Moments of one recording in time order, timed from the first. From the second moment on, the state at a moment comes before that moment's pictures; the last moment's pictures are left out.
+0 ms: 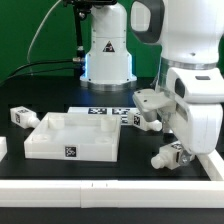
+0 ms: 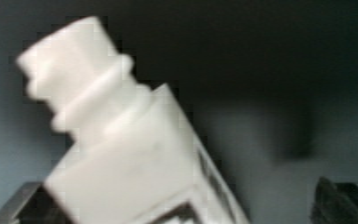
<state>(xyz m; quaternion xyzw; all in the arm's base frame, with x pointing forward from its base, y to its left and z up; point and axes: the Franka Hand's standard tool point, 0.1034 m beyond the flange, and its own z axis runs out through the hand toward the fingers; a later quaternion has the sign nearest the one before) 0.543 0.094 0.009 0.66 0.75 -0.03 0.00</state>
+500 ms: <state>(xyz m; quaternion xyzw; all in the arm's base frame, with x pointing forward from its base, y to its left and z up) 0.542 0.091 0.006 0.66 0.75 -0.03 0.00</state>
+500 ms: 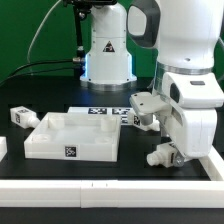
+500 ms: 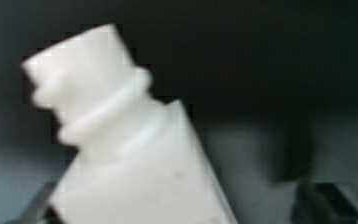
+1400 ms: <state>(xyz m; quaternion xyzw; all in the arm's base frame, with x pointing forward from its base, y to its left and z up) 0.491 0.034 0.055 0.76 0.65 -0.01 0.03</state>
